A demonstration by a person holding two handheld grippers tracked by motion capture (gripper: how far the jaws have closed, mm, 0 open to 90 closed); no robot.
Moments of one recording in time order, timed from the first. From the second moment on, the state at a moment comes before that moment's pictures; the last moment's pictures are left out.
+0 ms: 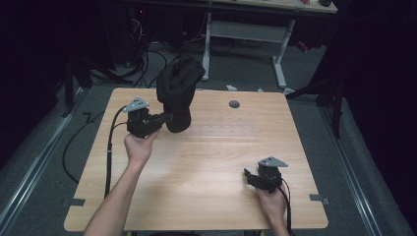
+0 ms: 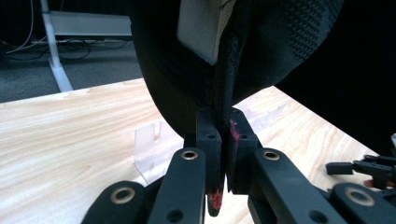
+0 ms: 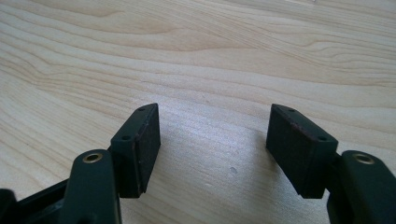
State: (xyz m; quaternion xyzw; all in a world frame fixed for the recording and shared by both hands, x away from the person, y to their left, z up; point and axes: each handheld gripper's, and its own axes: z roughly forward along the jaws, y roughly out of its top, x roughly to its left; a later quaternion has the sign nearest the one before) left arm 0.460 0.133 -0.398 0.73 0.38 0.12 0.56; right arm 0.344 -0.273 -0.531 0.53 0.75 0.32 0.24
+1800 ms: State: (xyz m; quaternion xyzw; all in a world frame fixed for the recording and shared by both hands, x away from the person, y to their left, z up) left arm 0.477 0.112 -0.448 0.74 0.41 0.12 0.52; right arm 0.344 -0.272 -0.531 0.53 0.75 0.32 0.24
